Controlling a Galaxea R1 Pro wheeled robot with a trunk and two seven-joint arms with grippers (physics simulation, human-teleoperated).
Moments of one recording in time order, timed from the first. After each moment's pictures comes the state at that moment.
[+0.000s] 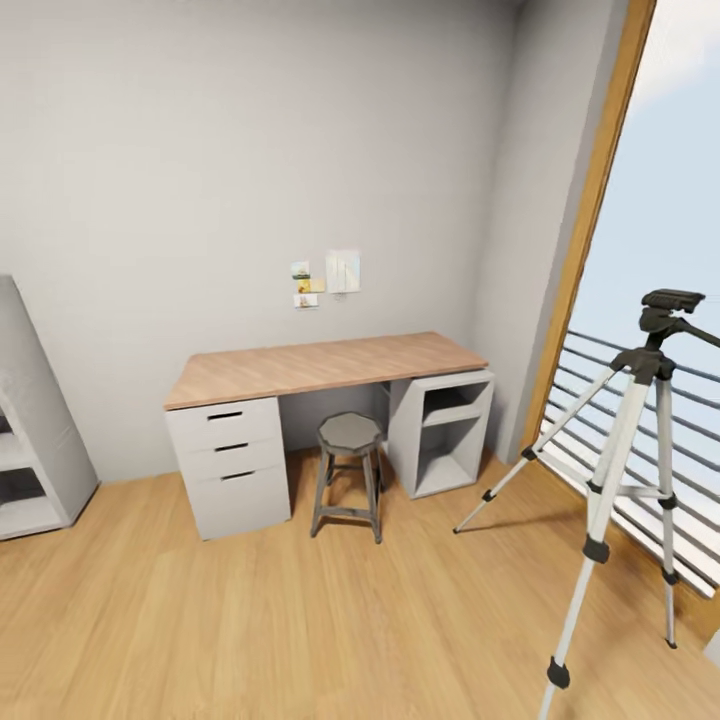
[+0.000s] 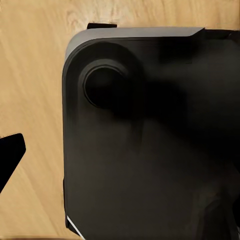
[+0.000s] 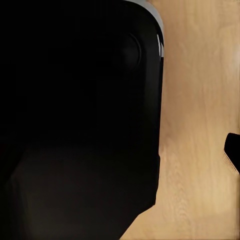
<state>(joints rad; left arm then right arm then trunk) 0.00 -0.01 0.01 -0.06 0.04 -0.04 0.00 0.00 -0.02 0.00 0.00 -0.01 -0.04 0.00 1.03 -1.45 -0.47</state>
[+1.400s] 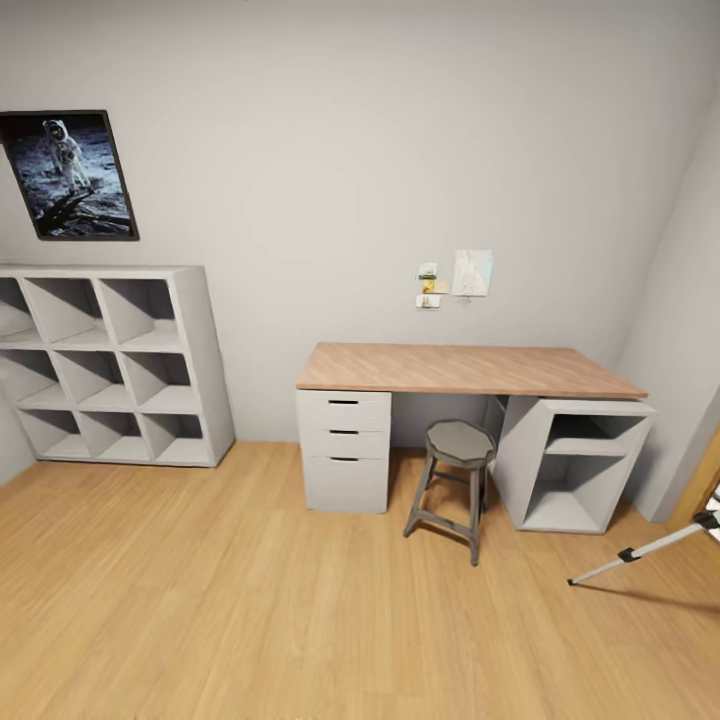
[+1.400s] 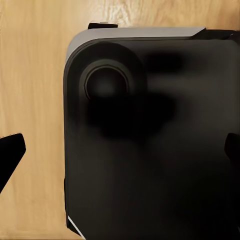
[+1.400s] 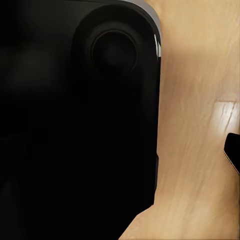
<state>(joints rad) 0.00 -0.01 0.01 -0.06 0.04 -0.04 0.00 0.00 -0.02 0.00 0.00 -0.01 -0.04 0.00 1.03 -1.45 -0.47</state>
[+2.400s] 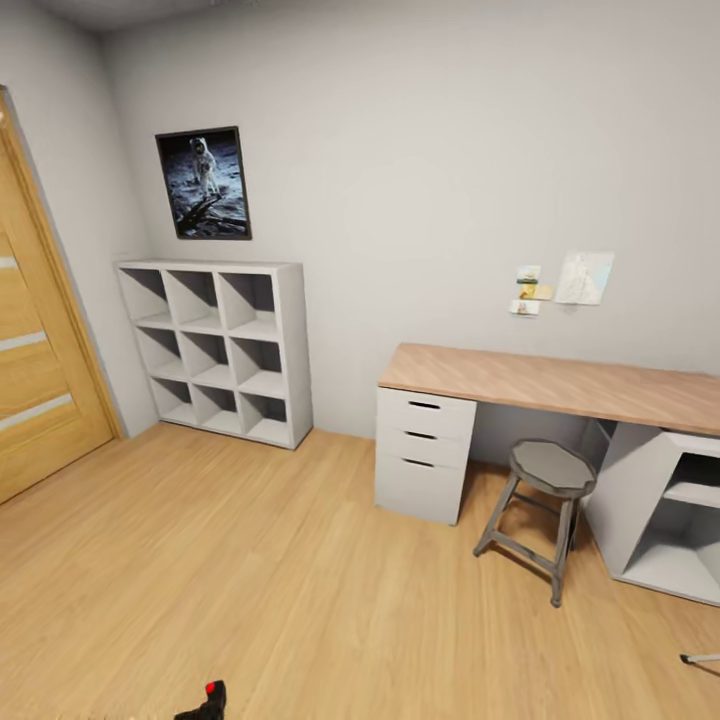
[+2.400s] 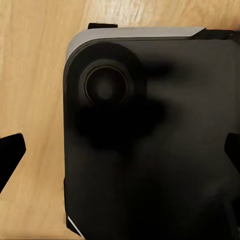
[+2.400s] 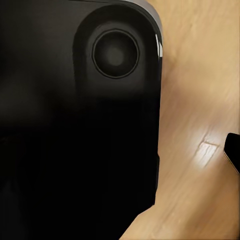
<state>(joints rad) 0.00 -0.01 0.01 -0.06 0.04 -0.04 0.00 0.00 -0.02 0.00 0.00 -0.01 -0.04 0.00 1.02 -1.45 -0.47</state>
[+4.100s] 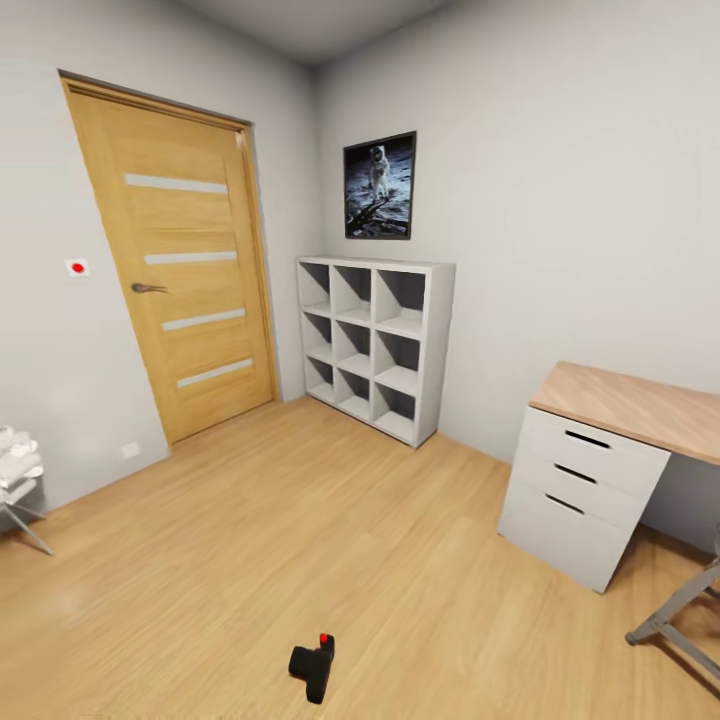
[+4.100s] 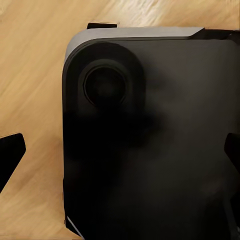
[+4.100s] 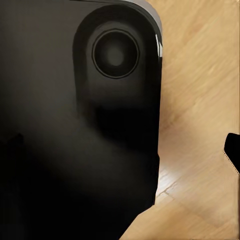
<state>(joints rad) 0.00 -0.01 0.01 -0.06 0.04 -0.04 0.00 0.00 -0.02 0.00 0.00 -0.01 -0.04 0.00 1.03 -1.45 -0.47</state>
